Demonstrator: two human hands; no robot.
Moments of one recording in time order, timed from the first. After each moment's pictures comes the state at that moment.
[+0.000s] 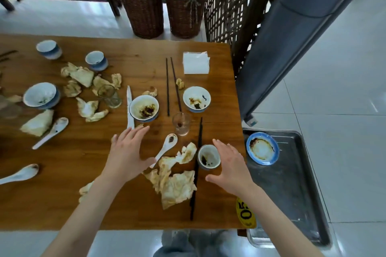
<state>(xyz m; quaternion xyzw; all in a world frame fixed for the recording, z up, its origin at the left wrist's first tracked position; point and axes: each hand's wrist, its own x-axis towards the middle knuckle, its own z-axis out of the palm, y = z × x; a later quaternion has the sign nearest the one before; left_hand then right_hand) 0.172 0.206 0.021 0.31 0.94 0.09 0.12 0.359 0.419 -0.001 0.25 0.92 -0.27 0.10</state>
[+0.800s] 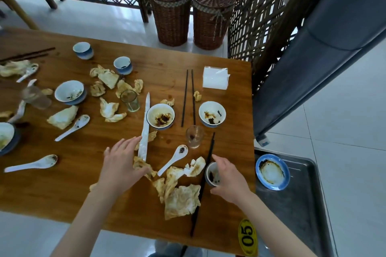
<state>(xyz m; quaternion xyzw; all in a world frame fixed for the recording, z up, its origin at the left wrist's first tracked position) 0.175 0.180 0.035 0.18 0.97 0.11 0.11 0.324 0.424 -0.014 0.19 0.93 -0.25 0.17</state>
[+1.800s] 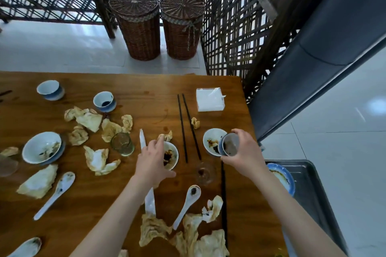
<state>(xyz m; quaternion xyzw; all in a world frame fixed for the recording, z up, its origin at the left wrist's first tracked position) 0.038 0.271 -0.024 0.31 0.92 0.09 0.21 0.200 0.474 0.033 0.35 0.90 -0.26 -0.03</state>
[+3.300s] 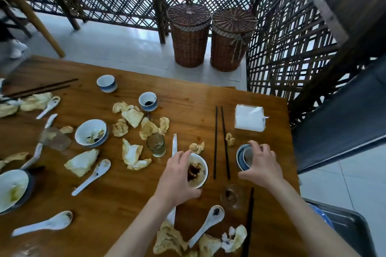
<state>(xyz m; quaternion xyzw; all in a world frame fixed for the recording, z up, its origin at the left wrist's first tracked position) 0.060 0.249 -0.016 0.28 0.92 0.25 0.15 0.137 0.494 -0.005 0.30 0.93 -0.16 0.10</state>
